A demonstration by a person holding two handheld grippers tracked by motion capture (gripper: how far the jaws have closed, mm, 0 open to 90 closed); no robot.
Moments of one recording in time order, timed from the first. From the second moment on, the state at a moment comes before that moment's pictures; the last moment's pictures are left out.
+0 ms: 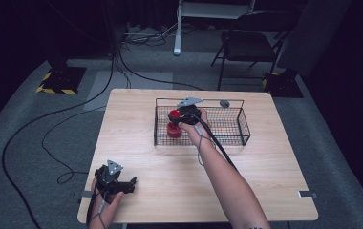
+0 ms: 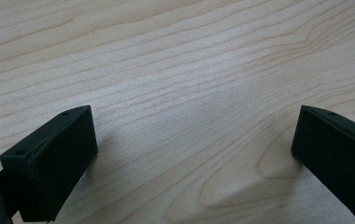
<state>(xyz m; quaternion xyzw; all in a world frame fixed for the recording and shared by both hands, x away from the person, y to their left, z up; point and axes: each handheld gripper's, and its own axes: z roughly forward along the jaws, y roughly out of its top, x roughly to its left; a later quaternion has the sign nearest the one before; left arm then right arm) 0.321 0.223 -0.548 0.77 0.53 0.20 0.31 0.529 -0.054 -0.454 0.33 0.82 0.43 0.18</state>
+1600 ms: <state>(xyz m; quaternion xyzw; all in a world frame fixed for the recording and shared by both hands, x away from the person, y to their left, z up) 0.321 0.223 -0.548 0.77 0.52 0.20 0.31 0.478 -0.125 -0.392 0.32 0.80 0.47 0.18</state>
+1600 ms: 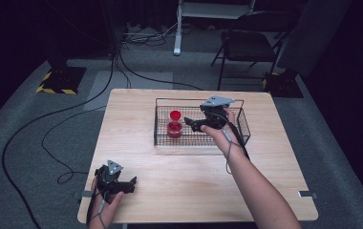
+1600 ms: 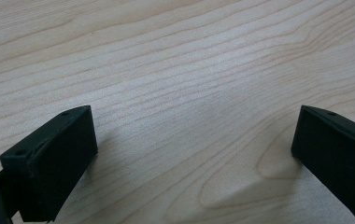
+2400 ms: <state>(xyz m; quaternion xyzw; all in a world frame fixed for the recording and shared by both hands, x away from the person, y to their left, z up) 0.322 0.223 -0.548 0.77 0.52 0.20 0.31 0.449 -0.176 -0.382 0.33 0.80 0.47 0.19</state>
